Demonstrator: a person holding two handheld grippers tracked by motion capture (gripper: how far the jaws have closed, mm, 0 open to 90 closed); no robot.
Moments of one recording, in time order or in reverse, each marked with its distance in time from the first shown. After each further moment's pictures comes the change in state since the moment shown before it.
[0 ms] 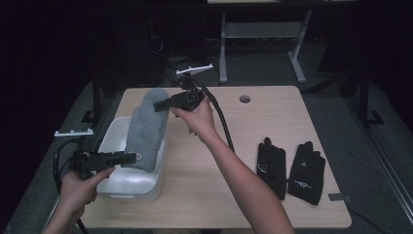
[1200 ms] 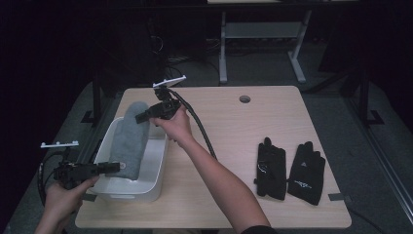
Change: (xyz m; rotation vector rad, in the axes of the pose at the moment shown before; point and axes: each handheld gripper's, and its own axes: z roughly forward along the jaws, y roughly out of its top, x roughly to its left) left arm 0.044 -0.030 -0.022 0.020 0.082 -0.099; right arm -0.012 -0.004 0.082 0.108 0.024 0.037
